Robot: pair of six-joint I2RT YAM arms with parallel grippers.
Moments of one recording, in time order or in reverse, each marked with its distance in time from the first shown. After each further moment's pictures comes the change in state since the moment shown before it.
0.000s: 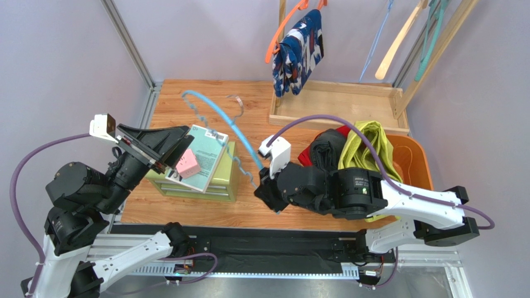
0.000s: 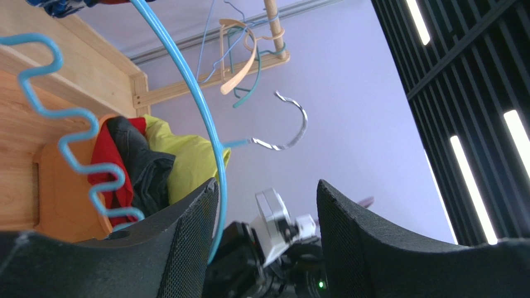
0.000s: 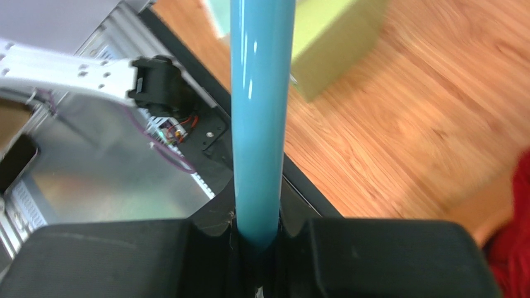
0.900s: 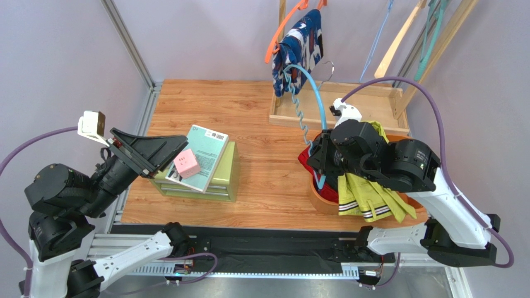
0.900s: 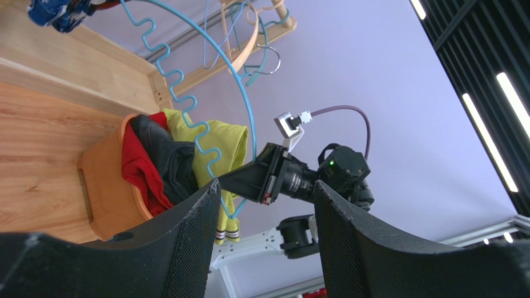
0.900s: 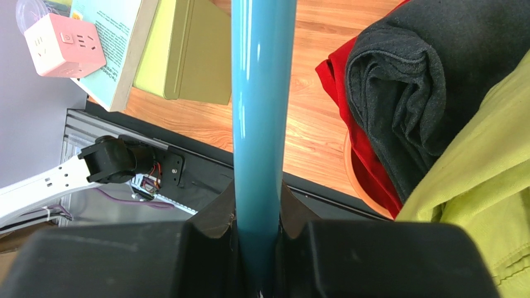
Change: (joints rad) left arm 0.000 0.025 0.127 -0.102 0.104 0.206; right arm -0.436 -0.124 0.144 -0.421 -0.077 0.253
